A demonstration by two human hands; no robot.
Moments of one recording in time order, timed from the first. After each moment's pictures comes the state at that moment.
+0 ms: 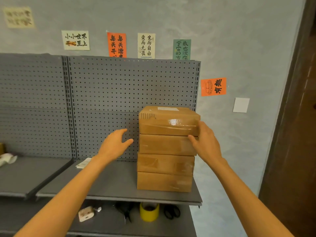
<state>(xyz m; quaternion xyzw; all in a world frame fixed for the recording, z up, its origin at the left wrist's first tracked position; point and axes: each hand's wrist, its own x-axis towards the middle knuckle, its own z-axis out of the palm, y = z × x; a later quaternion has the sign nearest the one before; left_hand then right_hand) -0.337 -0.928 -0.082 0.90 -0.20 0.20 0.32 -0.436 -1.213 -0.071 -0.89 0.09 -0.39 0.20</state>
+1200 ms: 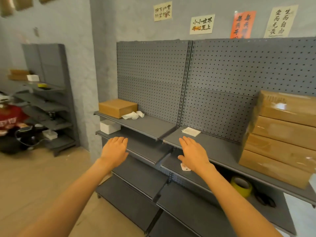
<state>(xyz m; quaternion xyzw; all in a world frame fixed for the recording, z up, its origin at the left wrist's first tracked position) -0.530 -0.535 -0.185 0.98 0.04 0.15 -0.09 -0.478 -0.817 -0.167 -0.96 -0.24 -0.14 0.01</state>
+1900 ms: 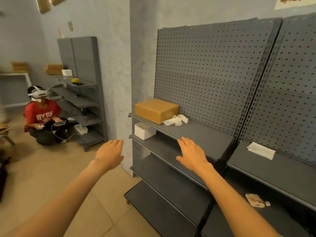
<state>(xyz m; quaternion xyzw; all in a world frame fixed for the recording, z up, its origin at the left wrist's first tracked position) -0.433 -0.250 -0.218 0.99 0.13 0.08 -0.06 -0.320 -0.519 -0.205 -0.95 -0.31 -0.08 0.02</state>
